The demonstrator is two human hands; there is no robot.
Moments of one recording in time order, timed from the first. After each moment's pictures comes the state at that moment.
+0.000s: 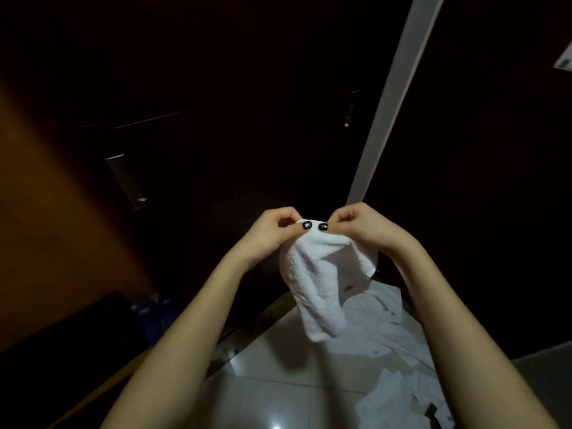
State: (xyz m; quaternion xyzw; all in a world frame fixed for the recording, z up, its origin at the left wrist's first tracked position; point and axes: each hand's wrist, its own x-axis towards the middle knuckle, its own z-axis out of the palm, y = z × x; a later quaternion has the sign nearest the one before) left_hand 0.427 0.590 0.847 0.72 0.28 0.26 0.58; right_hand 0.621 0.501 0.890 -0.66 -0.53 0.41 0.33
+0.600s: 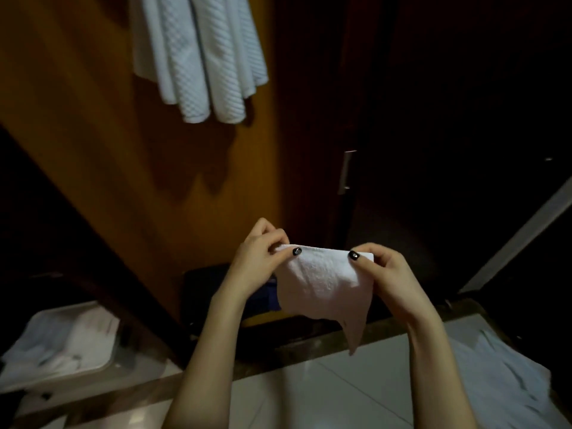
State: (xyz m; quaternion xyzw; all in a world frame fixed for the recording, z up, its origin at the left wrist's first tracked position) left_hand 0.029 0.524 0.858 0.73 0.52 0.35 0.26; right_hand 0.275 0.478 0.872 -0.50 -0.54 0.51 0.44
